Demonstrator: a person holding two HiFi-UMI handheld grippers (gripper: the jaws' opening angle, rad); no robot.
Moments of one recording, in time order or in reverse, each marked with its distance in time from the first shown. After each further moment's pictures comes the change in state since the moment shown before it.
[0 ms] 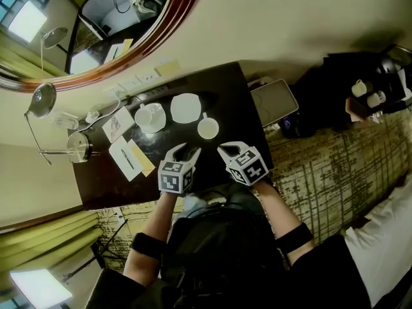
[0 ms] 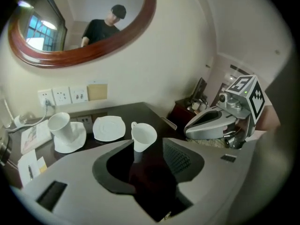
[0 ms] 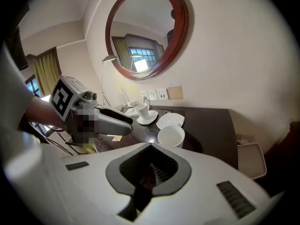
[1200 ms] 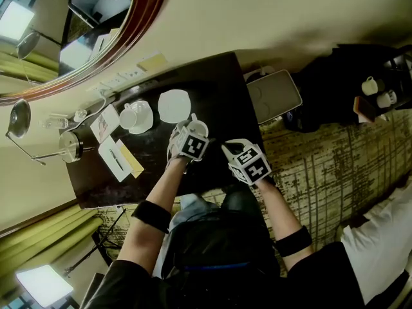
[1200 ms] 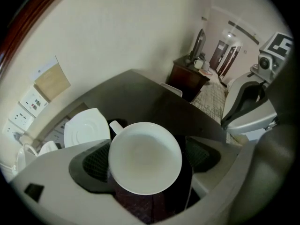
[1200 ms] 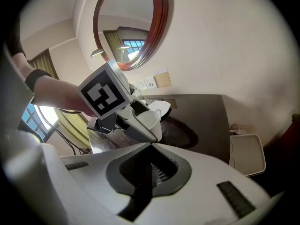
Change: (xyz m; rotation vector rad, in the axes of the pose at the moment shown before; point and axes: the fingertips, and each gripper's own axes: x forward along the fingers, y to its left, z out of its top) left arm 0.153 0.006 -0.004 0.238 0.463 0.052; right arm 0.008 -0.072 -0.027 0.062 0.096 0.034
